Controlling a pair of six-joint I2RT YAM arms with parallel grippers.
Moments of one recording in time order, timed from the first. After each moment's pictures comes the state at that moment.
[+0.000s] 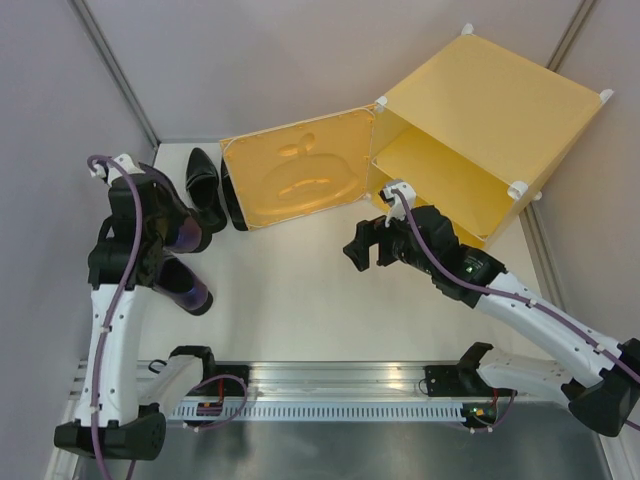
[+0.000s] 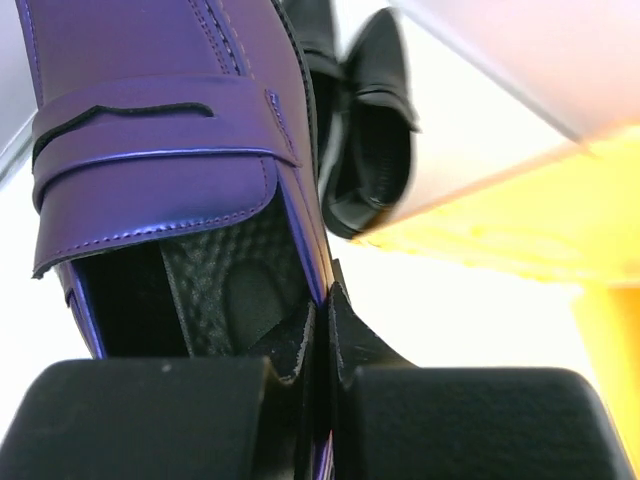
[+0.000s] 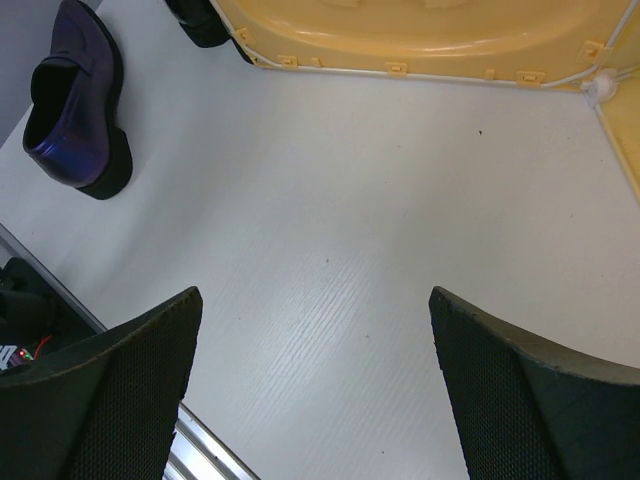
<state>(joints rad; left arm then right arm) -0.02 0.96 1.26 -0.80 -0.27 -0.52 0.77 1.05 0.95 -0.34 0.03 0.35</state>
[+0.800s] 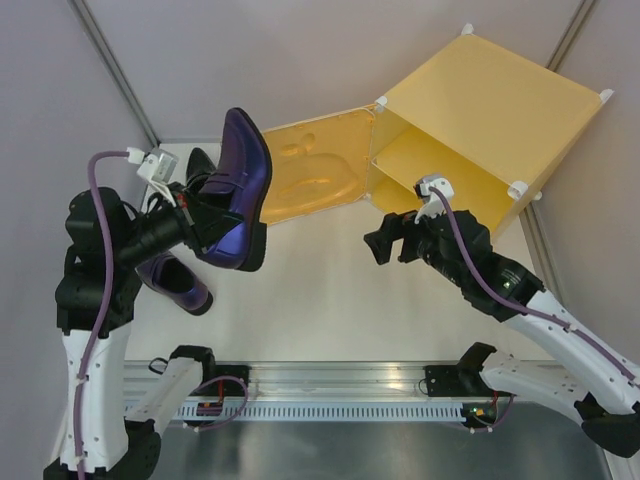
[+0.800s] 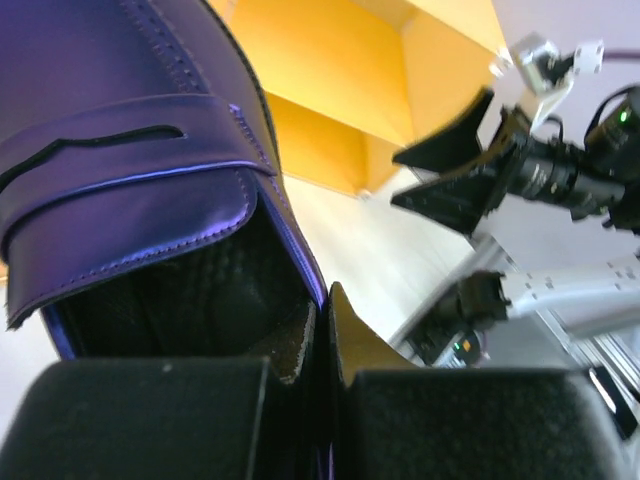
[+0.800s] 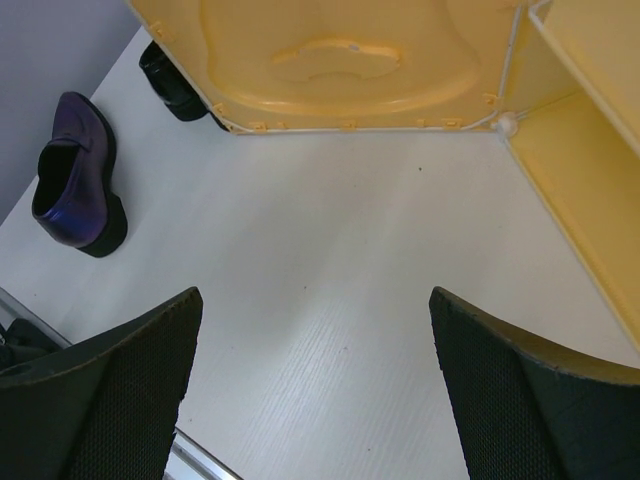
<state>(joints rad) -0.06 0.83 1.45 -0.80 0.72 -0.33 0.77 0.91 1.01 -0.44 0.15 0.37</state>
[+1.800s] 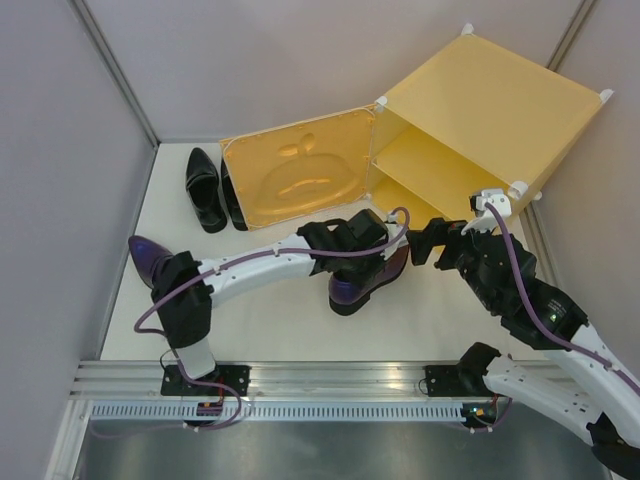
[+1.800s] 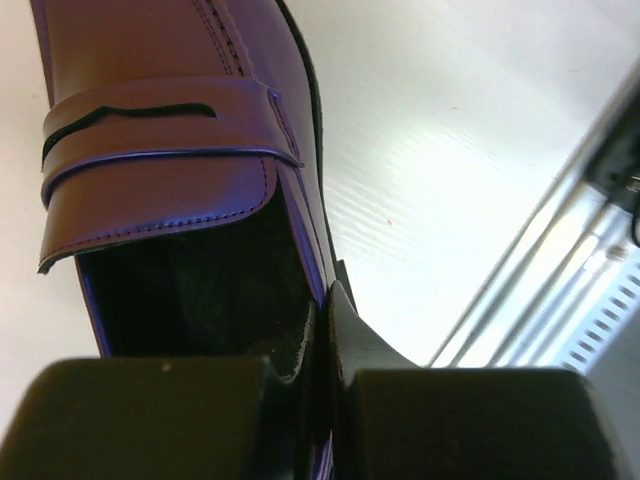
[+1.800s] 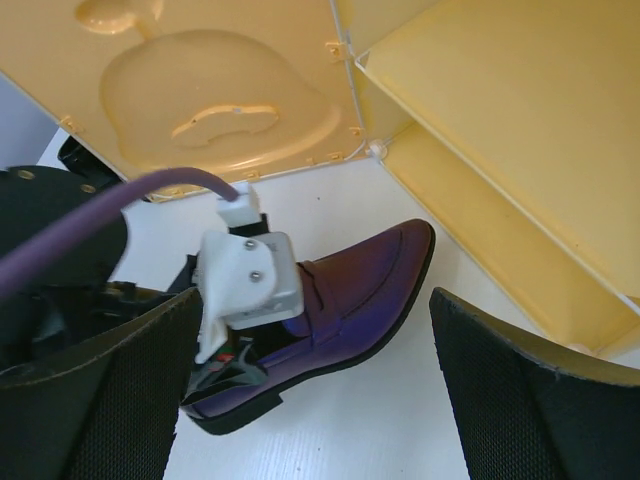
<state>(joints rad) -1.05 1.72 1.45 -0.65 0.12 -0.10 0.77 0.68 1.01 -0.58 0.45 0.40</state>
